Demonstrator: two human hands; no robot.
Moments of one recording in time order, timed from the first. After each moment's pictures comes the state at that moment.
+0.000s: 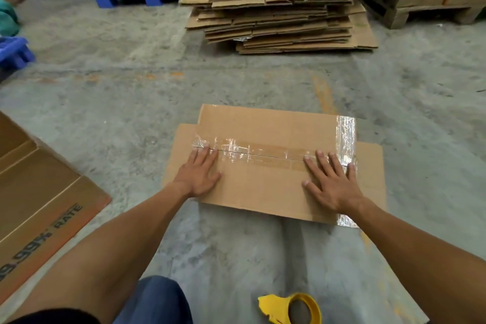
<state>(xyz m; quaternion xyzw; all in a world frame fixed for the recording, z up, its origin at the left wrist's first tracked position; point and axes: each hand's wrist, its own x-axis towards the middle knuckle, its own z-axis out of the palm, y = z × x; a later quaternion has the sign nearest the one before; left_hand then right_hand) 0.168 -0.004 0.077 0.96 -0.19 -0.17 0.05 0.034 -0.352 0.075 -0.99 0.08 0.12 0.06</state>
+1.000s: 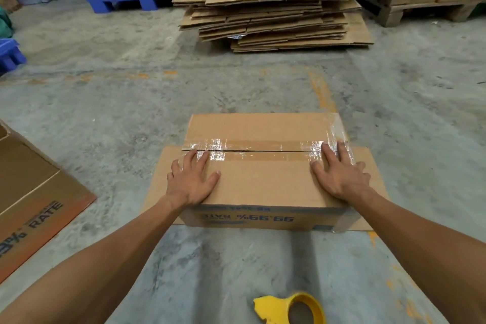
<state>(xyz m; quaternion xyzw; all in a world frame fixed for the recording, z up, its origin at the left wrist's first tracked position) 0.129 -0.017 0.039 0.99 -0.09 -0.09 0.10 0.035 -0.360 0.057 -0.95 0.26 0.09 0.15</state>
